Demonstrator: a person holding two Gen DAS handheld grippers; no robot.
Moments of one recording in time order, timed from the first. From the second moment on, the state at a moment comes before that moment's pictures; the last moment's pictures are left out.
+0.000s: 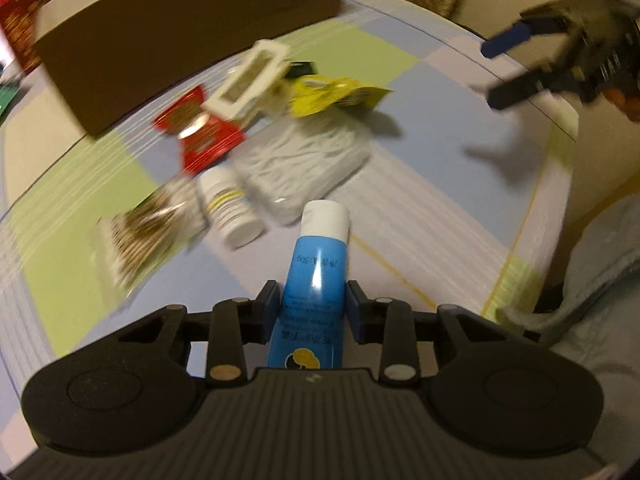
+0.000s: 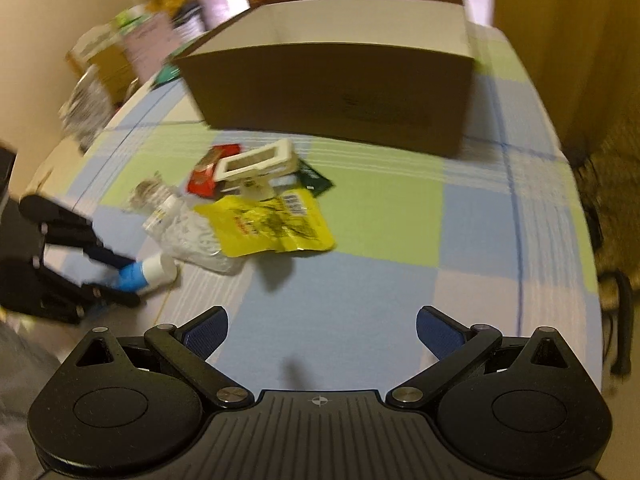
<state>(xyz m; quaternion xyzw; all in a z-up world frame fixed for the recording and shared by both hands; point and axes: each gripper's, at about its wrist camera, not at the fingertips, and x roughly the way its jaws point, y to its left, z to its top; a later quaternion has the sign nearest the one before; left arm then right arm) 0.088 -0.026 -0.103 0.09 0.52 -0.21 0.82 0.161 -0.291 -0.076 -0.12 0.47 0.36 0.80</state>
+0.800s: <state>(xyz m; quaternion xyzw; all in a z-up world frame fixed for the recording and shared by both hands) 0.092 -0.013 -0.105 0.05 0.53 -0.15 0.83 0.148 -0.193 -0.147 -0.41 0.22 0.46 0.75</state>
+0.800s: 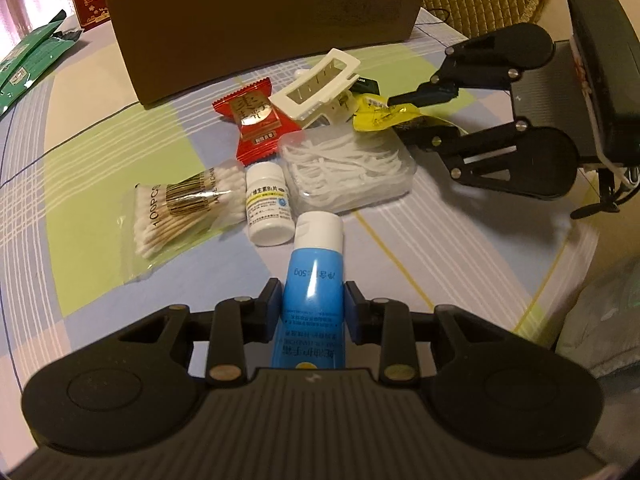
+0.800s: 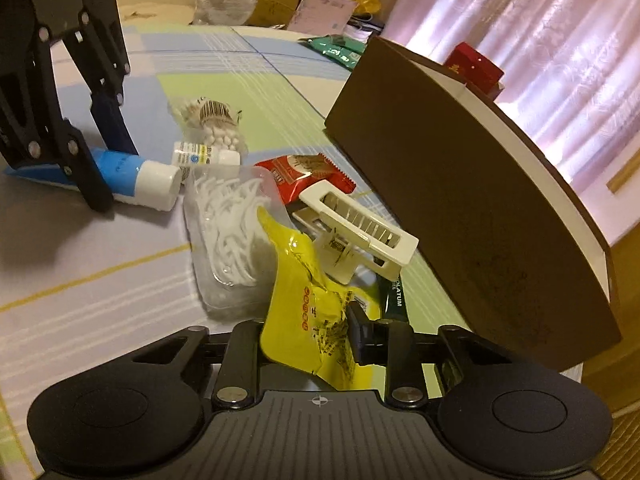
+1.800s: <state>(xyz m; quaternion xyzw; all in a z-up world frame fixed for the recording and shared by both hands) 0.122 -0.017 -0.026 0.05 0.45 -0.13 0.88 0.218 -0.287 -0.052 0.04 0.46 0.37 0.81</state>
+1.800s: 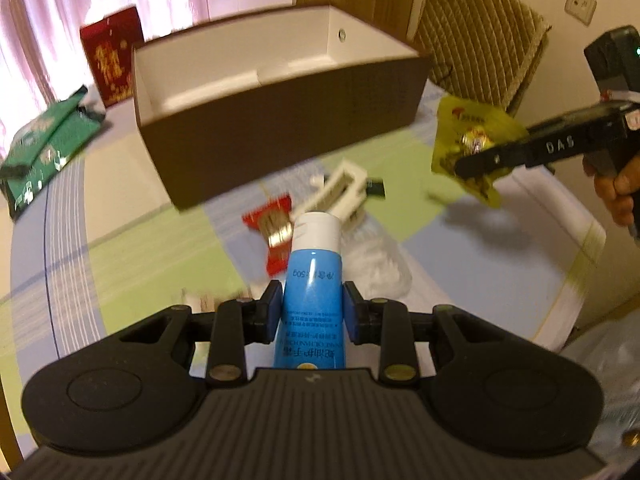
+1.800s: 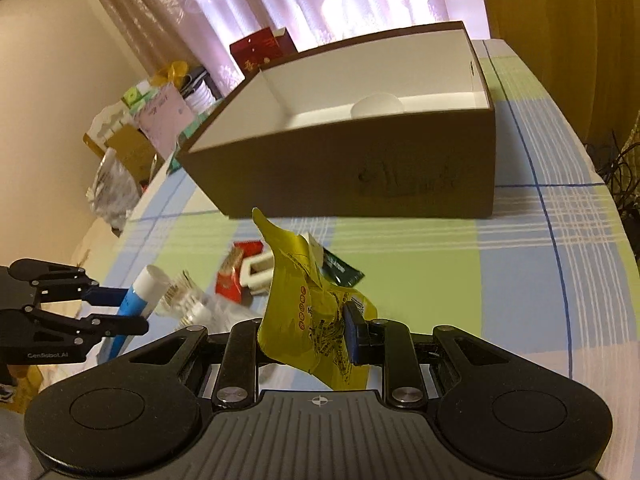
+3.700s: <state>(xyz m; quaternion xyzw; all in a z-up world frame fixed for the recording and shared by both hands) 0.381 -0.031 -0.012 0.04 0.39 -0.15 0.91 0.412 -0.231 -0.025 0.01 0.43 0.30 0.85</state>
